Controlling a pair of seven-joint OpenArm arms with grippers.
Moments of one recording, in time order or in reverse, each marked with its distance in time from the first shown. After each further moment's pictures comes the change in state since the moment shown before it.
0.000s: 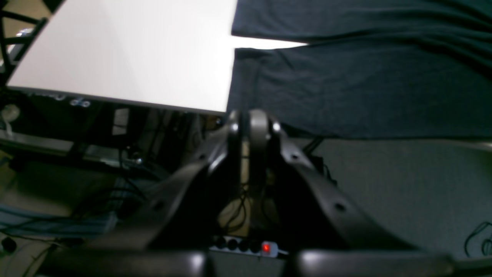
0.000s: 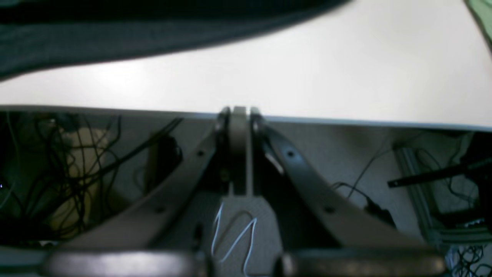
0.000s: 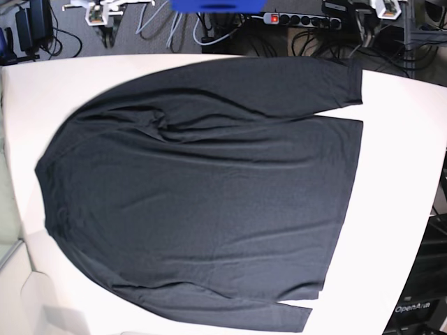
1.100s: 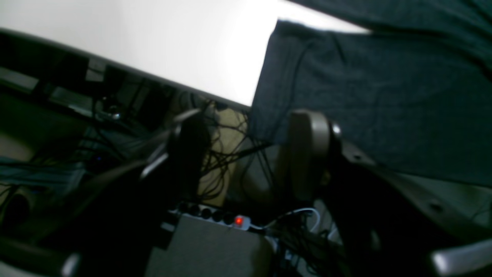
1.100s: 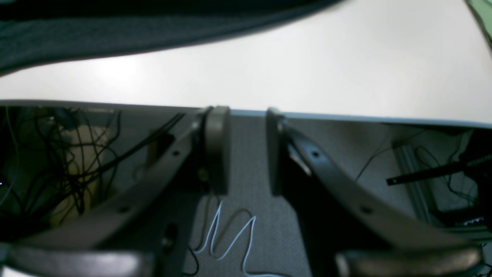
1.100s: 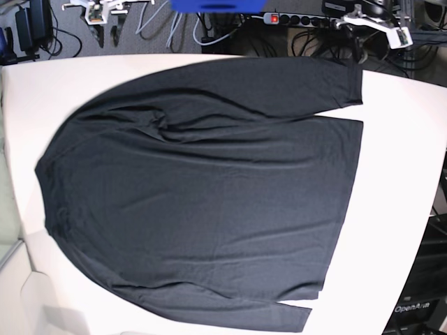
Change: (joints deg) left arm -8.6 -5.4 0.5 -2.4 -16.3 -0.6 16.0; right arm -0.2 0.1 0.1 0.0 0.0 0.0 0.0
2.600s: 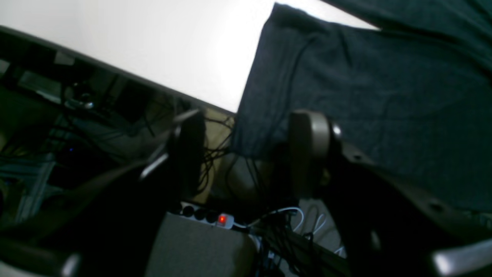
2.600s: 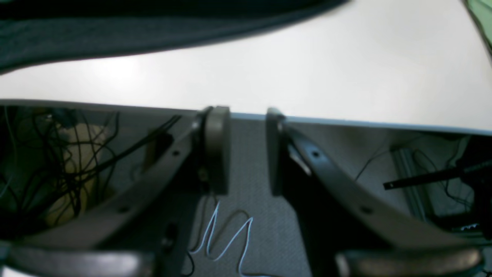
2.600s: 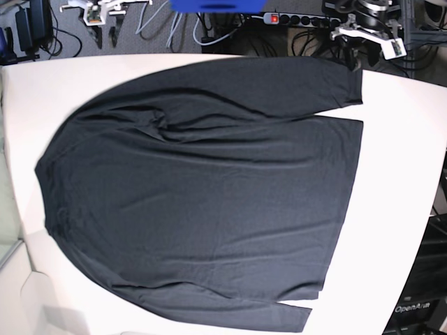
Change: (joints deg) left arm -6.1 -1.3 3.9 -5.0 -4.7 0.0 1.6; right arm 0.1 1.4 0.0 0.0 0.0 0.0 0.0
